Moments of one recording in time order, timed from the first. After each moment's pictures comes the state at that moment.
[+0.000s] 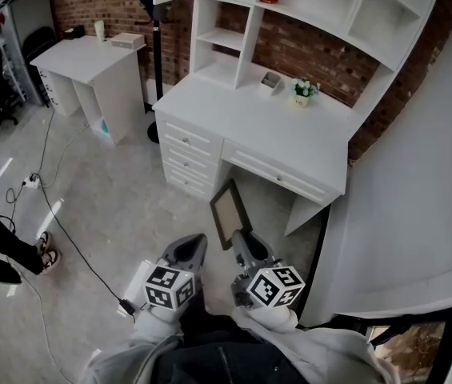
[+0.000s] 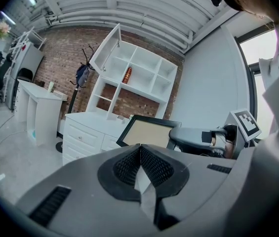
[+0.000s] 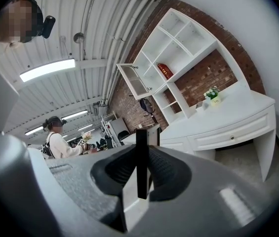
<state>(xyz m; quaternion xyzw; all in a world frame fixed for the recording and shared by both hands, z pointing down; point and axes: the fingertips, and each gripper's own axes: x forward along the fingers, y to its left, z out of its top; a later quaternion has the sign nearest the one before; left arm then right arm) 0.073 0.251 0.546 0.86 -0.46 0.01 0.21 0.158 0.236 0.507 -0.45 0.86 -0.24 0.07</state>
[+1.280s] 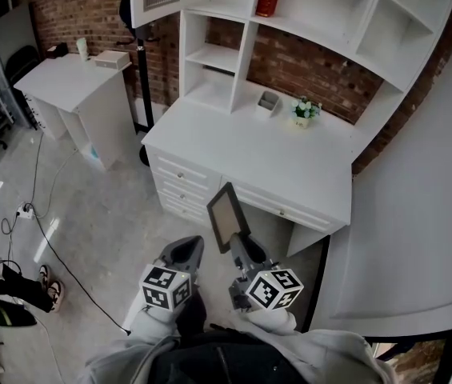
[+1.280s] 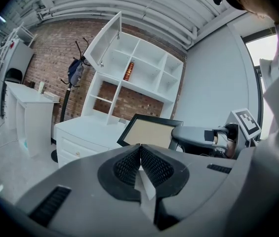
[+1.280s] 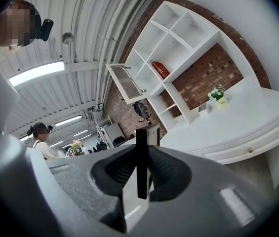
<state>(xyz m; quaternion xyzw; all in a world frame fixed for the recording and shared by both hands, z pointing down) 0.041 0.071 0.525 0.87 -0.44 0.03 0.21 0.131 0.063 0.485 -0.46 0.85 -0.25 0.09</state>
